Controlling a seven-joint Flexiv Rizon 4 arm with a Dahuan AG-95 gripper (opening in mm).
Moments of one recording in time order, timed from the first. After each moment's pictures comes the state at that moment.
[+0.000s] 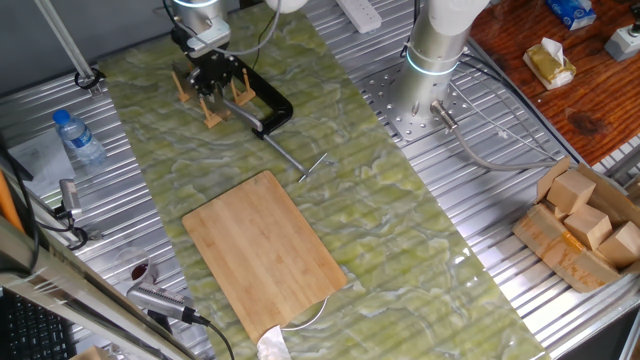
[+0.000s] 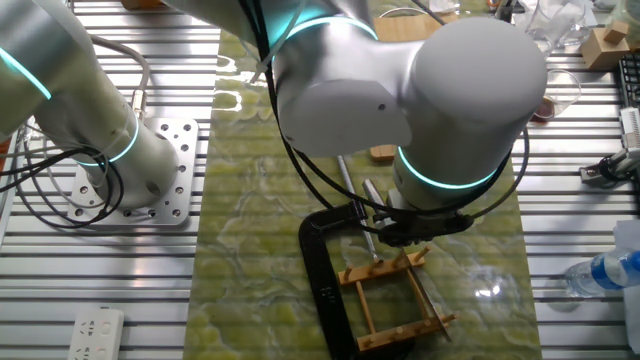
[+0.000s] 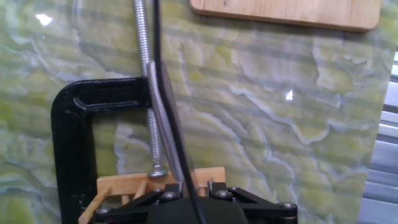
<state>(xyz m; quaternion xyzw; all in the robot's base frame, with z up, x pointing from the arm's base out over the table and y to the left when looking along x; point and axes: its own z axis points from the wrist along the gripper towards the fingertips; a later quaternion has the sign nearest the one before) 0.498 -0.168 0.105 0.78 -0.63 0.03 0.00</state>
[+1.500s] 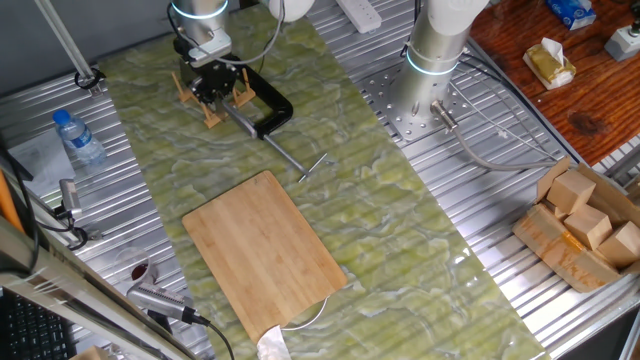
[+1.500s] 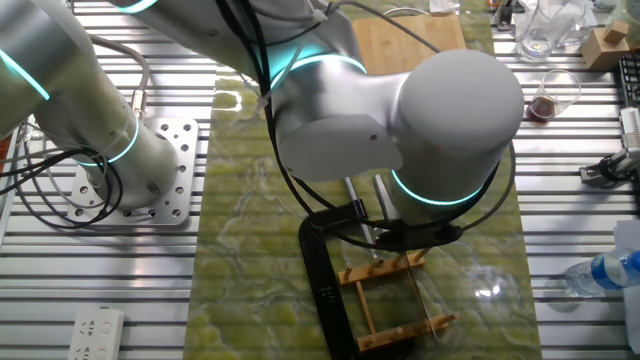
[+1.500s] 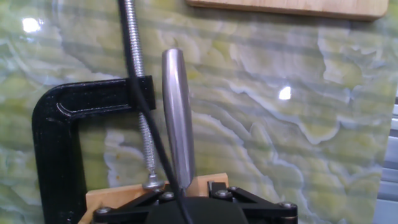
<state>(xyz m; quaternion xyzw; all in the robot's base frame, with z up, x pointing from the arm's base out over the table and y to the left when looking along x) 0.502 -0.168 0.073 0.77 -0.64 0.04 -0.01</state>
